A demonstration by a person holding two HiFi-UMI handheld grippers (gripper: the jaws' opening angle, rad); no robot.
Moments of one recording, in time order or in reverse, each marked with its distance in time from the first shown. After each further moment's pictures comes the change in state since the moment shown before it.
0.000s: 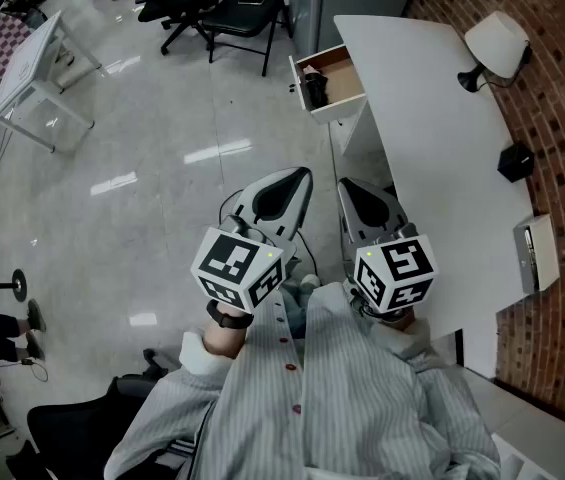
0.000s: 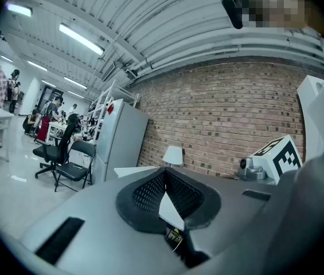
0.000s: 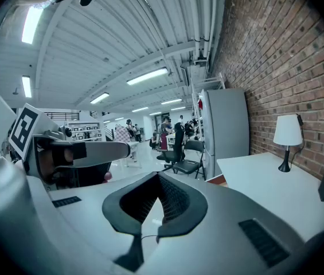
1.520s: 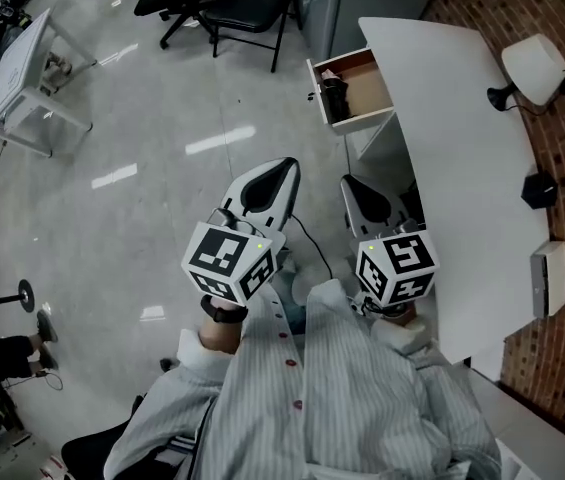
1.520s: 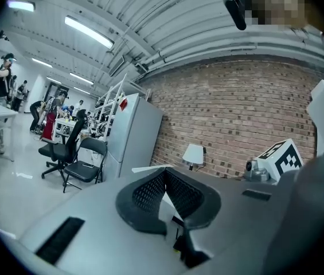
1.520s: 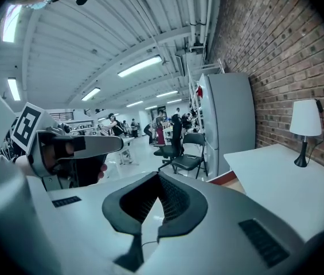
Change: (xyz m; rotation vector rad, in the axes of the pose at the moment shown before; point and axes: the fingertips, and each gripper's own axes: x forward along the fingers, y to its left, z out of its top) left arm 0.054 0.174 0.015 -0.029 0.053 0.043; right arm 0.161 -0.021 0.015 0.063 0.072 -0.025
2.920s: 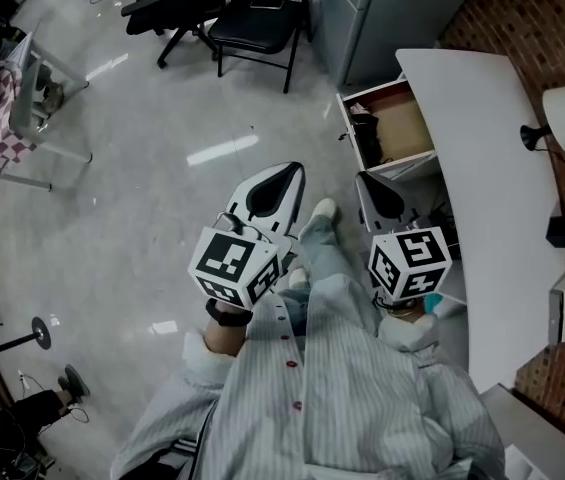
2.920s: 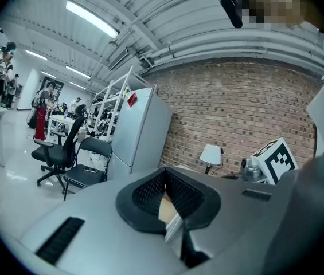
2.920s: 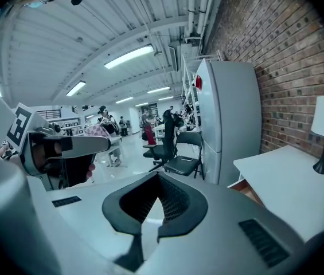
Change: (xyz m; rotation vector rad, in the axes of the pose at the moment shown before) left arm 0.092 0.219 0.034 -0.001 0.033 -0.058; right arm 0.227 -0.031 0.060 0.028 0.026 -0.100
